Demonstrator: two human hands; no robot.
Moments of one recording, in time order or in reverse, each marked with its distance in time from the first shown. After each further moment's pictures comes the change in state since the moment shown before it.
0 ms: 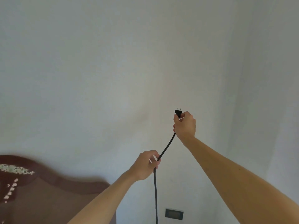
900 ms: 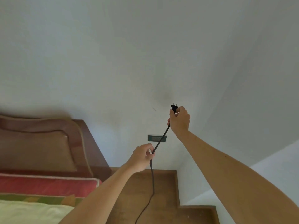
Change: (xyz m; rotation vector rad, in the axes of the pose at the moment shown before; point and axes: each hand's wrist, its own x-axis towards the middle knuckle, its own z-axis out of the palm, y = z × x) left_hand 0.005 -0.208 0.249 -0.049 -0.381 -0.391; right_hand -0.052 0.363 0.073 -0.083 -0.129 0.492
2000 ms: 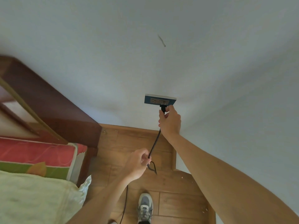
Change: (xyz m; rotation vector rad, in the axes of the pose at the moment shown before) left_hand 0.075 -0.189 0.170 -0.125 -0.132 -0.293; right_hand 0.036 0.279 0.135 -0.343 -0.219 0.120
